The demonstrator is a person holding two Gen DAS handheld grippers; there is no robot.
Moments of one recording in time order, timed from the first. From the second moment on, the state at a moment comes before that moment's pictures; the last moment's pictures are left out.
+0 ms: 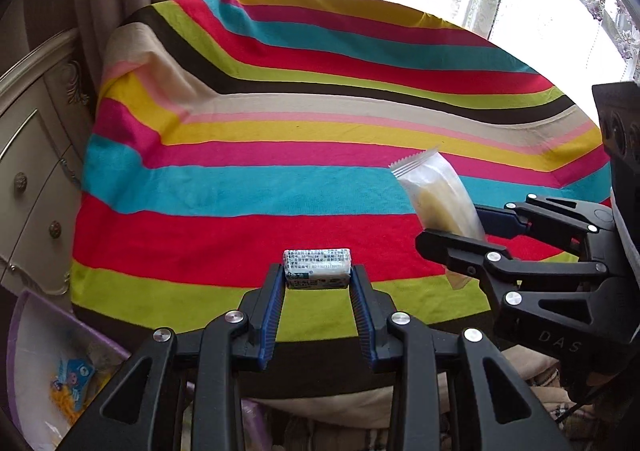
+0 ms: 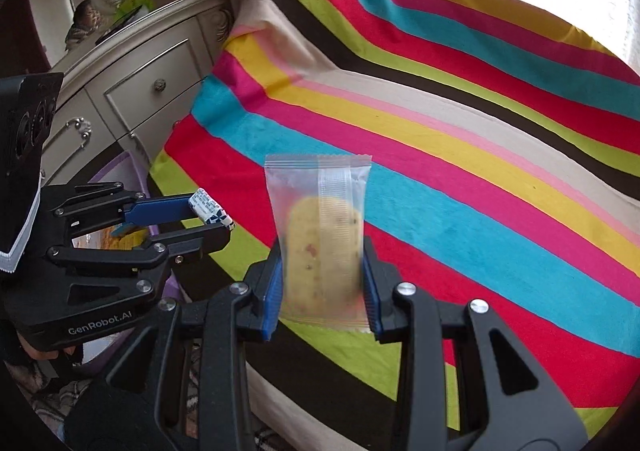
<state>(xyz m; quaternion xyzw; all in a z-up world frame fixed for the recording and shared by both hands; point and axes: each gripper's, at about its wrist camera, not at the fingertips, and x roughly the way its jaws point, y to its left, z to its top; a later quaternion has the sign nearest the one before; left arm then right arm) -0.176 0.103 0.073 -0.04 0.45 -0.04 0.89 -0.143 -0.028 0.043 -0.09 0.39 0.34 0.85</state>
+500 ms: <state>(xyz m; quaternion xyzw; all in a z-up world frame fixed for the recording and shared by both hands) -0.281 0.212 0.082 -0.08 0.43 0.07 0.90 -0.215 0.091 0.061 -0.18 0.36 0.44 0.80</state>
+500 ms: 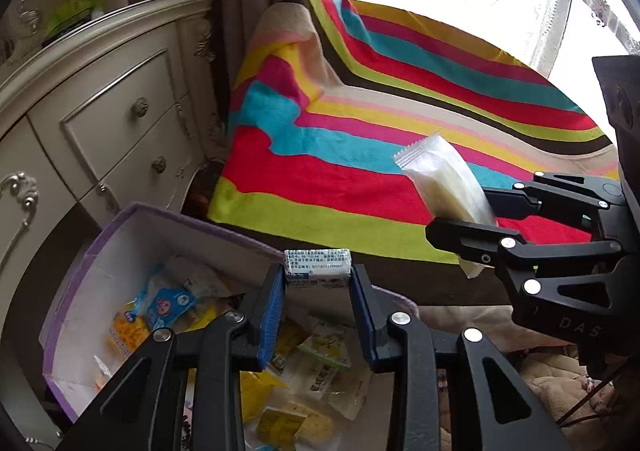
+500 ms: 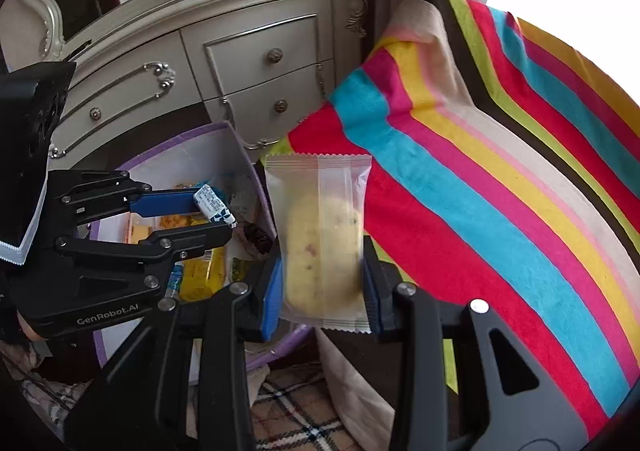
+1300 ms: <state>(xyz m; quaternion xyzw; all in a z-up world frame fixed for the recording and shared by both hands) -0.371 0.287 0.070 -0.15 0.41 0.17 0.88 -0.305 0.173 0.048 -0.29 0.33 0.49 0.75</state>
